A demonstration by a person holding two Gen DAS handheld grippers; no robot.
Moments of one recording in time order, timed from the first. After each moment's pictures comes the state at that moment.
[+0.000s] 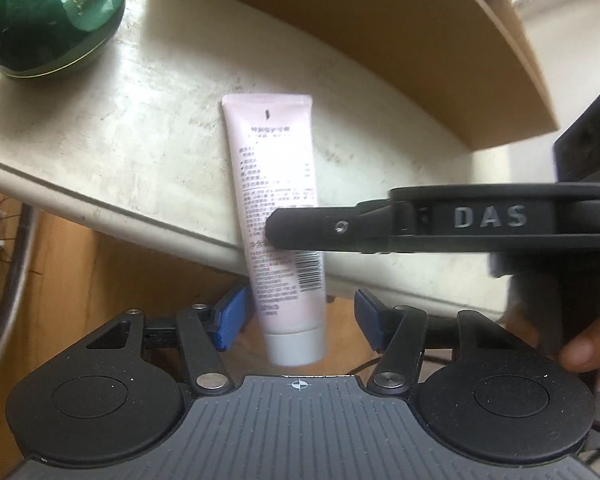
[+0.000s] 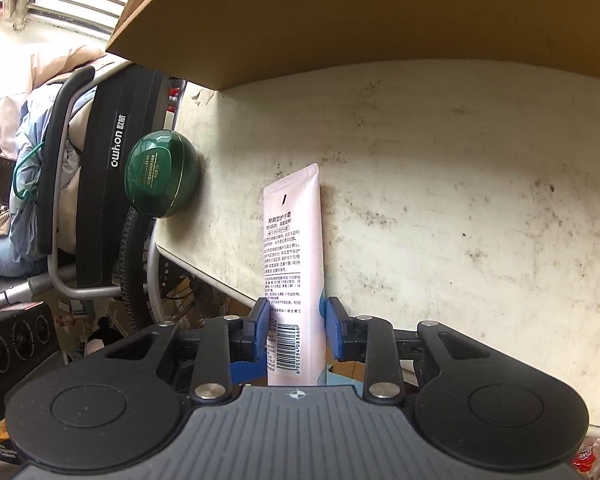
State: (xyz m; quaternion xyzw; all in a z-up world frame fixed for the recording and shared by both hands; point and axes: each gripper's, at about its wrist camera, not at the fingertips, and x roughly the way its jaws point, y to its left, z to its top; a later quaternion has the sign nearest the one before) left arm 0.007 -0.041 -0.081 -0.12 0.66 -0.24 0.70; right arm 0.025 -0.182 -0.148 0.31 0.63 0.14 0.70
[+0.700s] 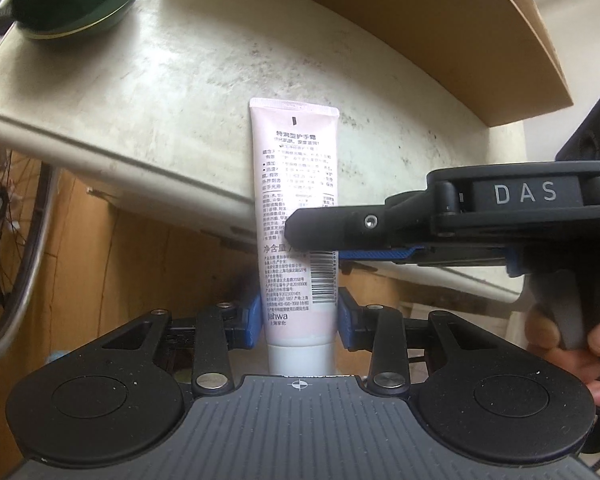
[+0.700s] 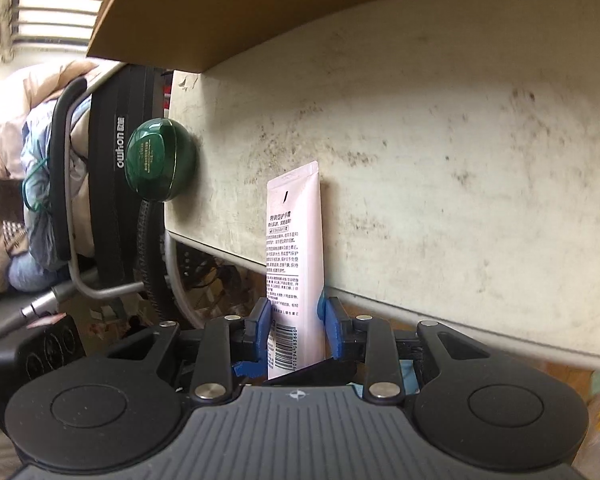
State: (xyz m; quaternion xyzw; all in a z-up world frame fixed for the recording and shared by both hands) left arm 0.007 -0.040 -0.081 -0.11 0.68 -0.22 0.69; right arm 0.005 -0.193 -0.164 0.38 0.64 0.13 0.65
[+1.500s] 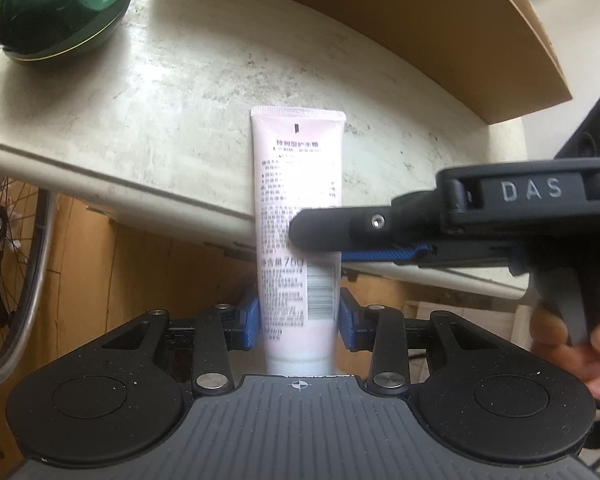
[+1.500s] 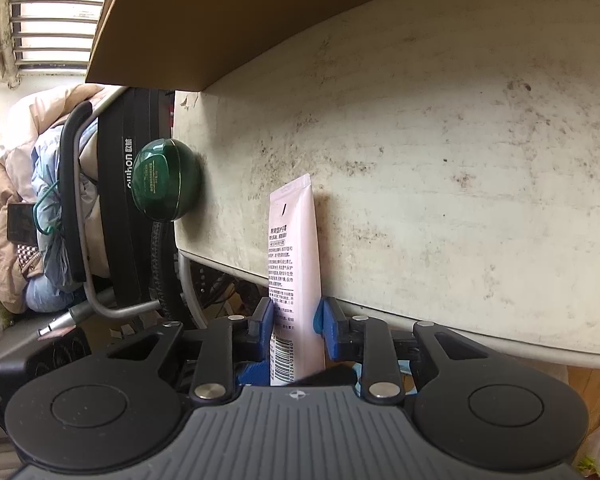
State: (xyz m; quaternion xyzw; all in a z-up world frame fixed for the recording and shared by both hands) left arm 0.018 -0.034 -0.085 -0.09 0.67 -0.23 0.70; right arm 0.005 -0.198 -0.171 0.42 0.62 0.13 0.65
